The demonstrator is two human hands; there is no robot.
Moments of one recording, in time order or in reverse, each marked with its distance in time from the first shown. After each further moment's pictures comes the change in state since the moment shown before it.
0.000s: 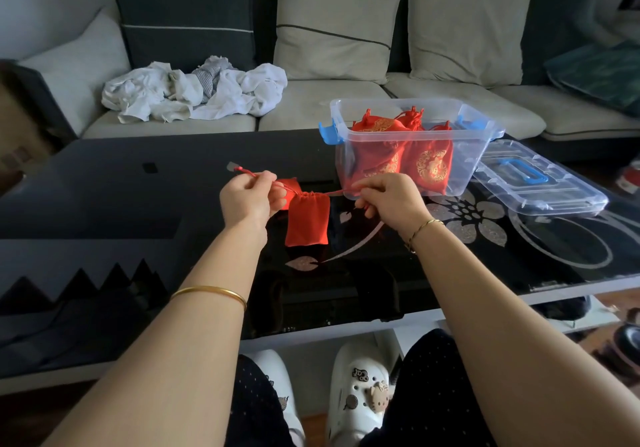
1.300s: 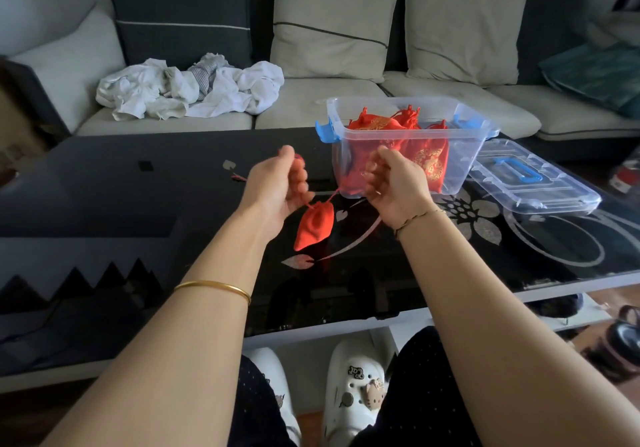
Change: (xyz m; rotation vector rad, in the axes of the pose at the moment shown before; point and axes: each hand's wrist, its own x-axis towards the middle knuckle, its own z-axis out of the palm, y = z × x) left_hand -0.018 0.018 0.020 -0.098 -0.392 -0.111; right_hand 0.003 -0.026 -0.001 0.991 0.170 0.320
